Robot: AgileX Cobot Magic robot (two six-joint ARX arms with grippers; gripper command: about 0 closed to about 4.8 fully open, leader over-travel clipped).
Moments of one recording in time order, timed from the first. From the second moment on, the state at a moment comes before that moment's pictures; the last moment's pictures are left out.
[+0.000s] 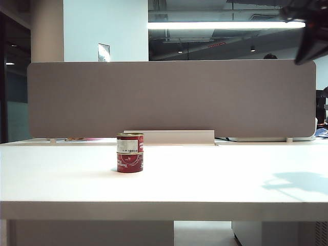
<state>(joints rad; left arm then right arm) -0.03 0.00 0.00 -0.04 0.07 0.01 0.14 1.11 0.84 -0.20 -0.01 0.04</state>
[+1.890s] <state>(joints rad) -0.03 0.00 0.00 -0.04 0.07 0.01 0.02 0.00 0.03 -0.17 -0.02 0.07</state>
